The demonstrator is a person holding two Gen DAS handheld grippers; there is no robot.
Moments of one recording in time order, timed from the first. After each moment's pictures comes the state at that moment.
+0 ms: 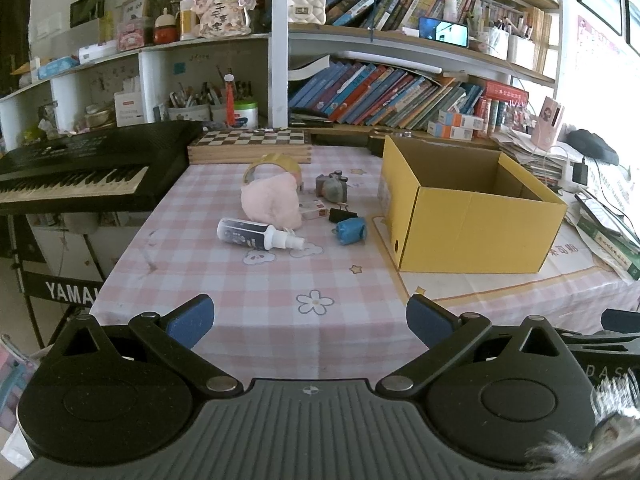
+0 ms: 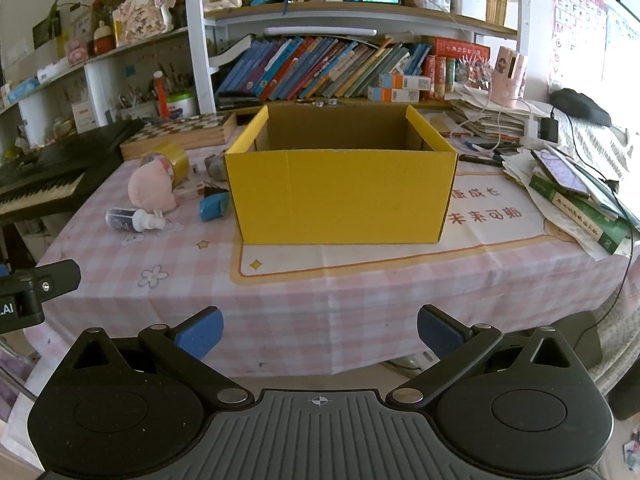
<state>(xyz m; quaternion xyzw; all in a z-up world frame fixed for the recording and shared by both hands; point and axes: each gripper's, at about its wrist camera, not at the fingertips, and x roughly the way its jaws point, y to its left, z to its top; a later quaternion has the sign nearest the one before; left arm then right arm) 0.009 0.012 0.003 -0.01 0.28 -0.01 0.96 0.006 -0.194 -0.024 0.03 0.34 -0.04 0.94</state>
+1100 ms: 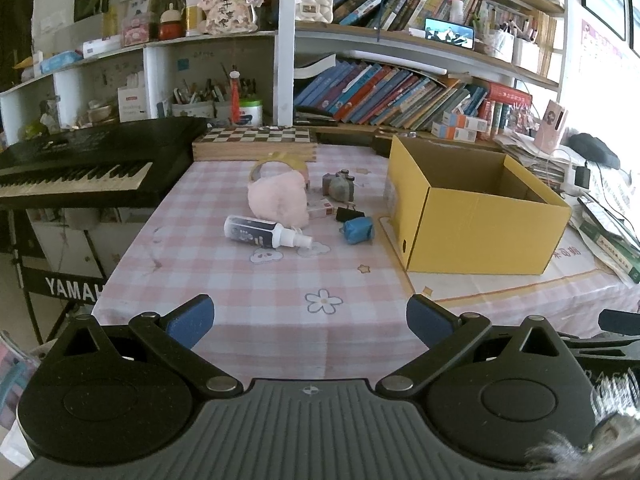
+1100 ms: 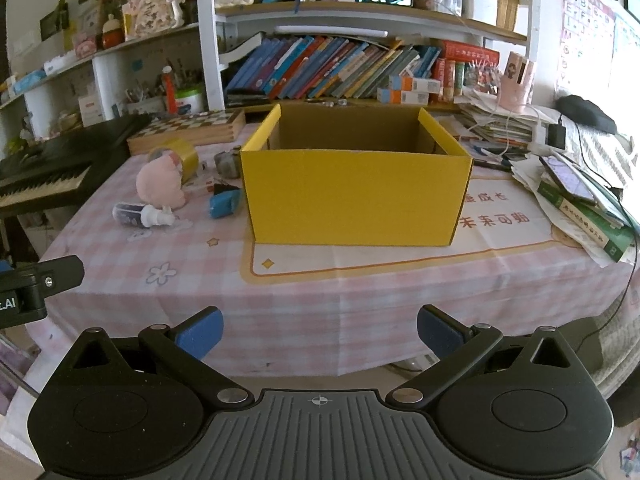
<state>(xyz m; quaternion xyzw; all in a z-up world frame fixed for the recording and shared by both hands) 0.009 0.021 -0.001 -0.01 0.28 0.00 0.96 0.008 -0.182 -0.023 0.02 0.34 -0.03 0.94</state>
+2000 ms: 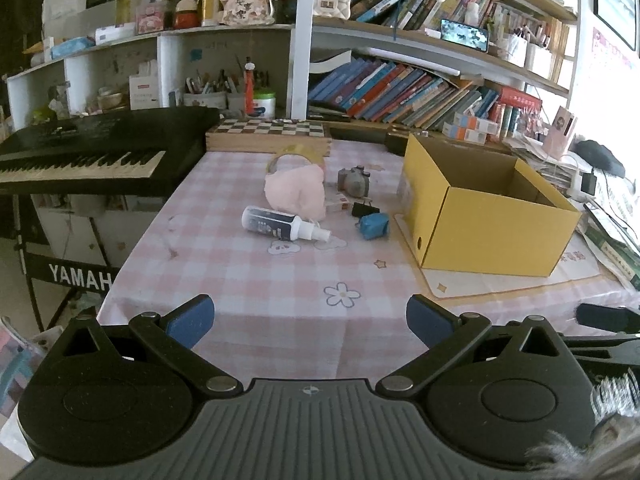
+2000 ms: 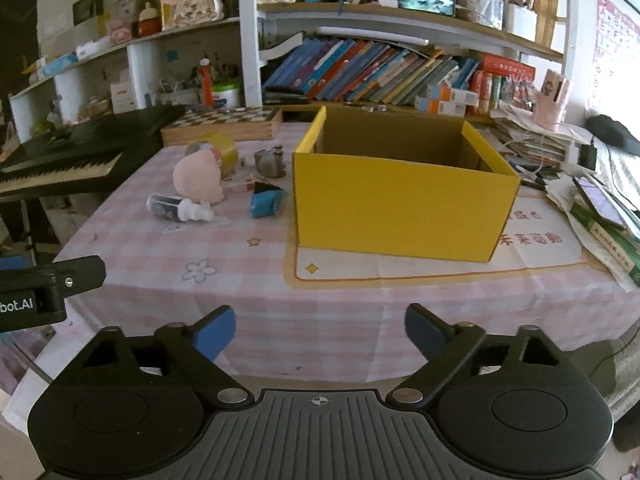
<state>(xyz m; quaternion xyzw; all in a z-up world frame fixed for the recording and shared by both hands) 0.005 0.042 -0.003 -0.03 0.29 0.00 0.96 0.016 -0.150 -0.021 0.00 0.34 0.01 0.94</state>
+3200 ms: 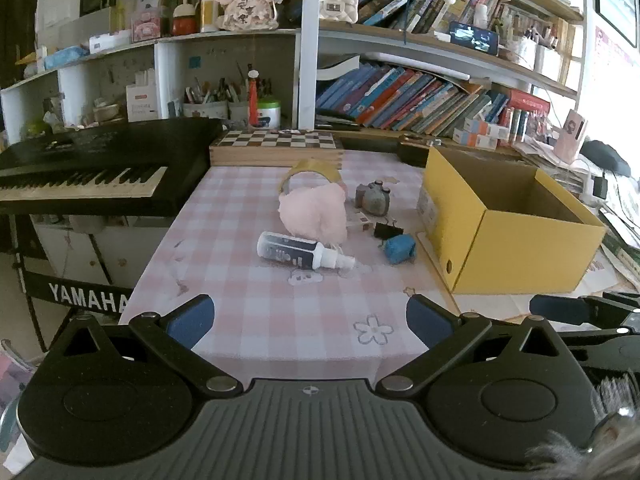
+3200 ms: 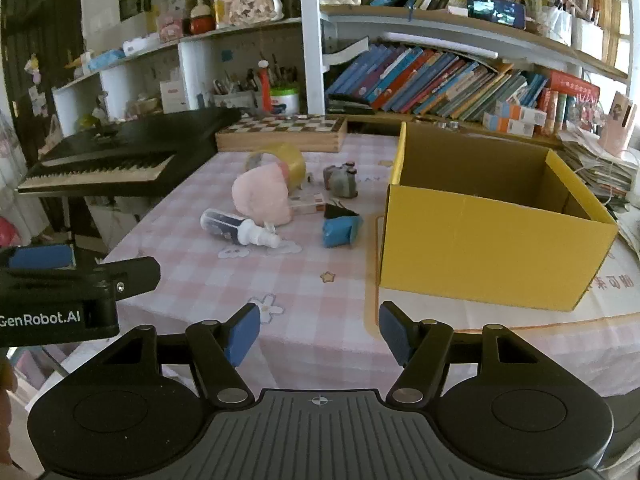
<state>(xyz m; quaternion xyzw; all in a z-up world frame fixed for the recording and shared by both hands) 0.054 0.071 -0.001 -0.02 0.28 0.00 0.96 0.066 -0.107 -0.021 -0.01 0.33 0.09 0.94</state>
